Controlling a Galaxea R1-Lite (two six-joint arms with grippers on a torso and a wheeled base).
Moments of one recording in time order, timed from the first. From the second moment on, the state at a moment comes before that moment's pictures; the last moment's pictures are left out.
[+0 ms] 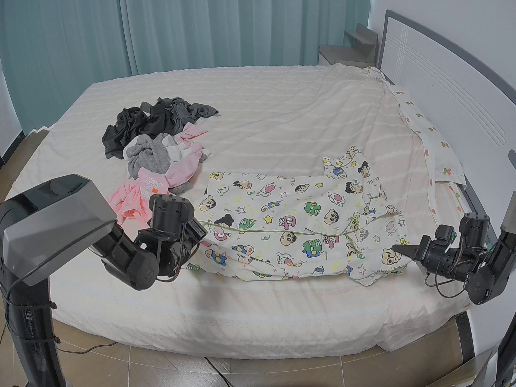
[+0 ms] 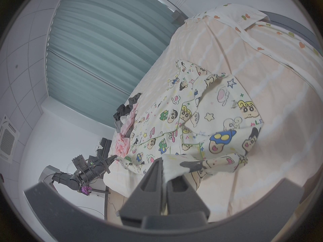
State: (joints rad) left arm -0.38 2.22 -1.00 -0.71 0.33 -0.93; right arm -0.02 2.05 -0.39 -1.27 0.58 0.66
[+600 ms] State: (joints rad) left arm -0.29 2.43 -1.34 -0.60 0.29 -0.93; right arm -0.04 2.16 -0.55 -1.29 0.58 0.72
